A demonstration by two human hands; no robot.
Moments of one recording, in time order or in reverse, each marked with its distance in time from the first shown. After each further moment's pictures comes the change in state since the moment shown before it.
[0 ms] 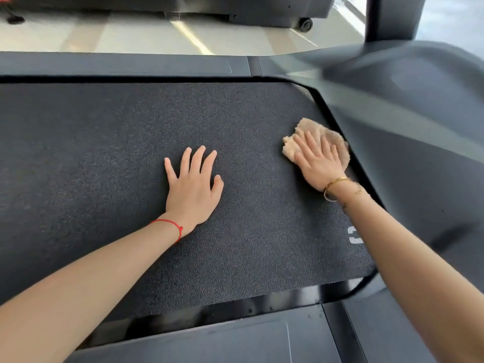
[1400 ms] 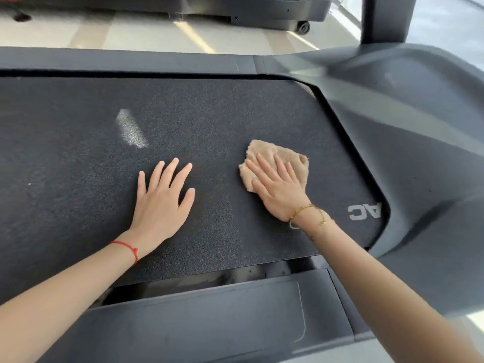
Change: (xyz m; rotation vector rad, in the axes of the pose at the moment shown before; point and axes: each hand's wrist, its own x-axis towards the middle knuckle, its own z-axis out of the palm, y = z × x) left_hand -0.084 -0.079 -0.023 -0.048 -0.007 0.006; right_hand -0.095 -0.101 0.035 0.042 -0.061 -0.275
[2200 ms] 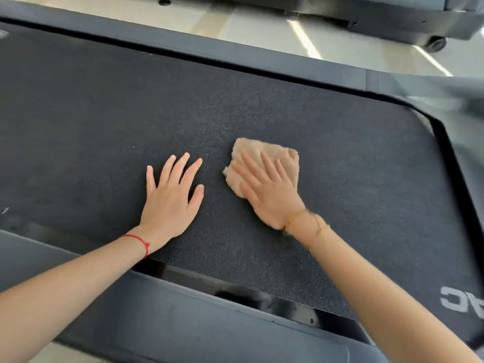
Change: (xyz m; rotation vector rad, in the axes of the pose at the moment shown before) left_hand -0.043 -0.067 -0.025 0.066 0.065 -0.362; right_hand 0.078 -0.113 0.030 -0.133 -0.067 -0.504
